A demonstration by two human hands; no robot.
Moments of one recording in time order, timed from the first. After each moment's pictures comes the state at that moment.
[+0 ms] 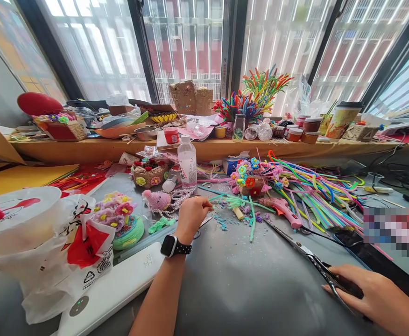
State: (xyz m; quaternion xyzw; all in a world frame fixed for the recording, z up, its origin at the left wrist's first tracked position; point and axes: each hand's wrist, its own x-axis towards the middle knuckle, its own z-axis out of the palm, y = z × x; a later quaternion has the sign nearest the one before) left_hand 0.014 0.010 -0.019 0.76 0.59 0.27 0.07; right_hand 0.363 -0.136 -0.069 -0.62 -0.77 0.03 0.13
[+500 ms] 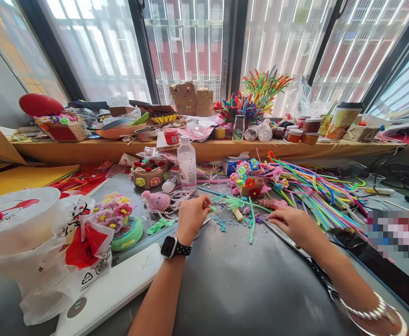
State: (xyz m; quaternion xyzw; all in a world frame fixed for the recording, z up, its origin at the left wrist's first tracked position) left_hand 0.017 0.009 -0.018 0.76 0.60 0.24 0.05; right_hand 0.273 -0.040 -0.012 -0.61 -0.78 0.03 0.12
